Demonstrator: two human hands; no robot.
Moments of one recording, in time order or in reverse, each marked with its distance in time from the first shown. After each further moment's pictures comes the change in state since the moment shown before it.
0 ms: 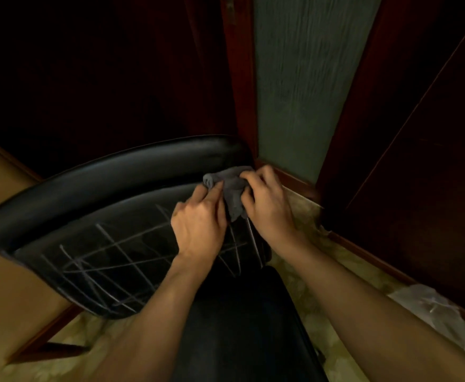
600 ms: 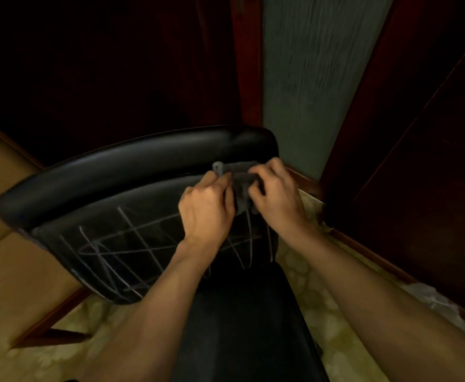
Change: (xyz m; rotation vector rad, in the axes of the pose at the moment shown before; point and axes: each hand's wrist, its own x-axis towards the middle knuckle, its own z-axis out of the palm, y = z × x) left_hand 0.010 0.003 -0.008 -0.048 0.005 0.036; right_hand 0.005 0.006 0.000 0.019 0.017 -0.023
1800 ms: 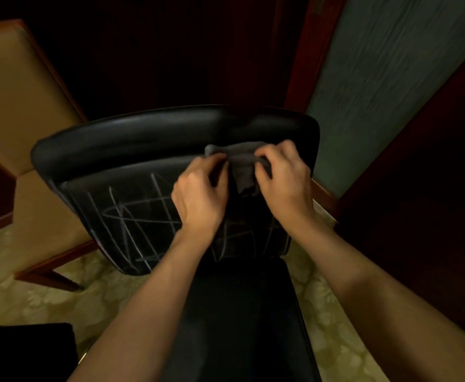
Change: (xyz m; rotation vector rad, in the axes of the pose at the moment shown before) left_hand -0.039 -0.083 -0.032 -0.216 0.223 -0.422; right_hand 0.004 -0.085 0.040 -0.059 -0.020 -0.171
